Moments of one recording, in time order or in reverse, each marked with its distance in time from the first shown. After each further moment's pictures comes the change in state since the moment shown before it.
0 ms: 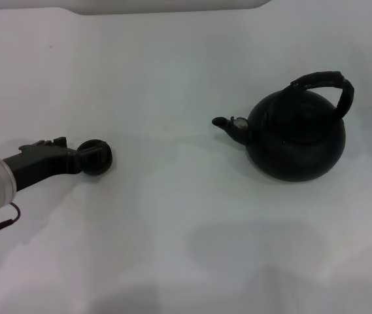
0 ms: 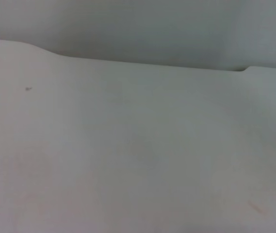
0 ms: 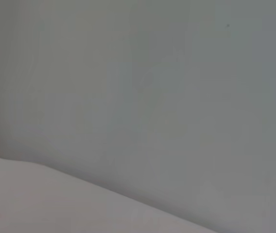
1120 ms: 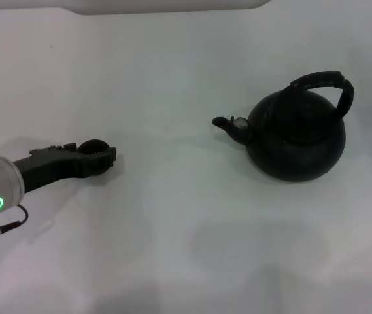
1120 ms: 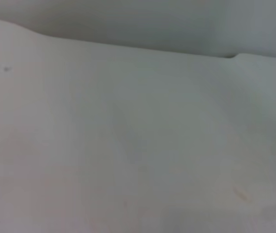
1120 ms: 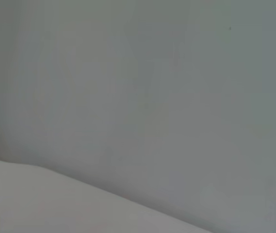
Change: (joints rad) left arm -0.036 0.001 -0.004 -0.029 0.000 -0.048 -0.027; right arm 0.002 0.002 -0.003 0.000 0.003 0.004 0.000
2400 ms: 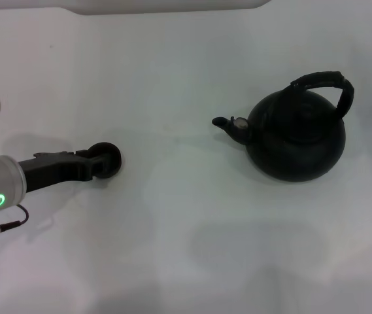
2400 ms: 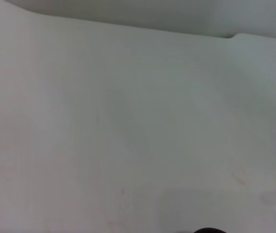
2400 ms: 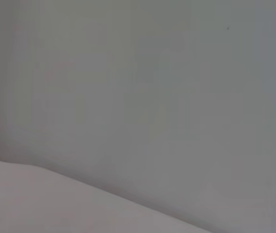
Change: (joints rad) left arm -0.052 0.002 -0.032 -0.023 0.052 -0.080 -0.052; right arm -0.001 0.000 0.005 0.000 -0.001 0.001 0.000
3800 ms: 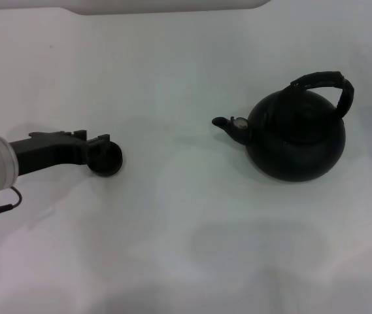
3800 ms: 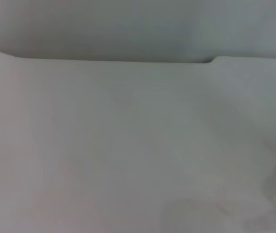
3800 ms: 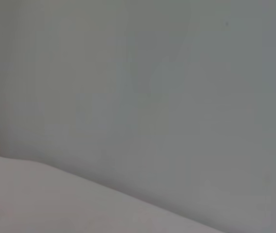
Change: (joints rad) left arm 0.004 0.000 -0.042 0.096 0.011 -0.060 0.015; right arm -0.006 0.000 -0.005 -0.002 0.001 0.003 0.000
